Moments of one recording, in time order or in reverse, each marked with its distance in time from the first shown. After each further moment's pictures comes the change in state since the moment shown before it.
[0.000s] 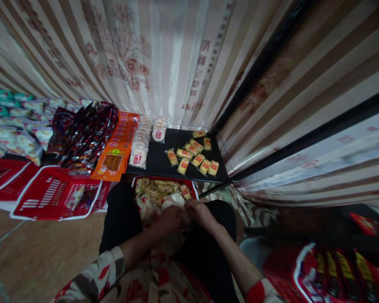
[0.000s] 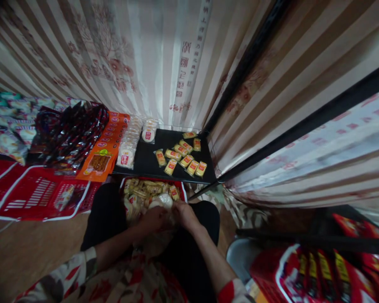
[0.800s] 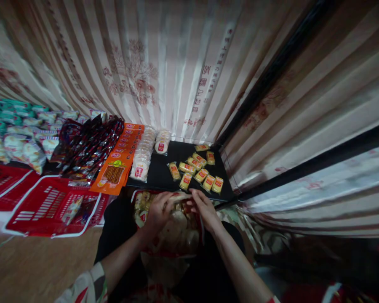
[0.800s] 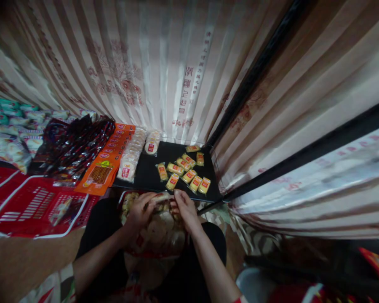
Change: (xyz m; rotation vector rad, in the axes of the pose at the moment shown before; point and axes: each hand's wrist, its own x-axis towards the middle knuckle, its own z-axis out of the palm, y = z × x) left_hand 0.032 -0.004 -0.066 -0.205 0.519 0.306; right_hand 0.050 -0.058 -0.061 1.151 0.383 0.406
